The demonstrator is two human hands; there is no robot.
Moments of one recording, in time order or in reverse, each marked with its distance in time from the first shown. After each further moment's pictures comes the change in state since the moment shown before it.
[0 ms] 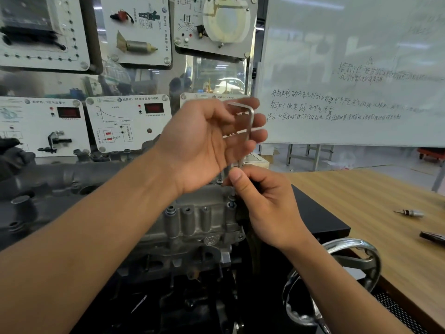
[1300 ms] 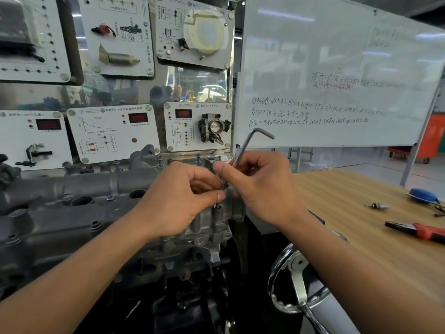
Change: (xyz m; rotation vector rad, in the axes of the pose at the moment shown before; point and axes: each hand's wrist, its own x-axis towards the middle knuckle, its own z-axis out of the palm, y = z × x) left_hand -0.037 -0.039 -0.034 1.143 0.167 0.216; right_hand 0.018 -0.040 -0.018 -0.260 0.071 0.102
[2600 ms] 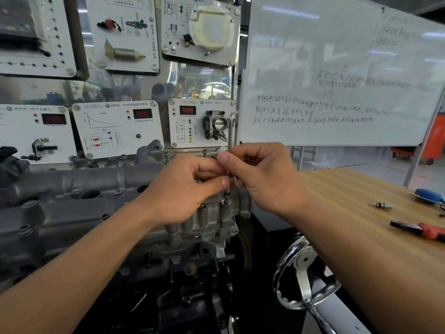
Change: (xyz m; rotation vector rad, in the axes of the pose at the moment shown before) left_hand 0.003 -0.004 -0.009 -0.154 -0.101 0.098; right_hand 0.008 -0.008 0.003 0.147 -0.153 0.005
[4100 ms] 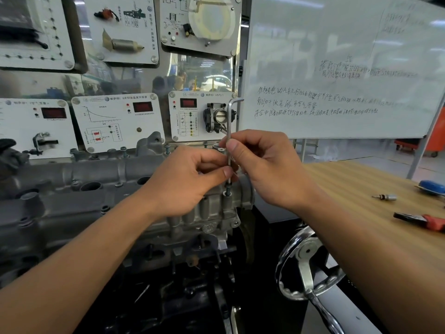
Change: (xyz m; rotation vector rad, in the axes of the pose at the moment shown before) left_hand 0.000 -0.001 0.004 0.012 0.034 -0.074; right_hand -0.001 0.001 -0.001 -0.029 -0.010 -0.051
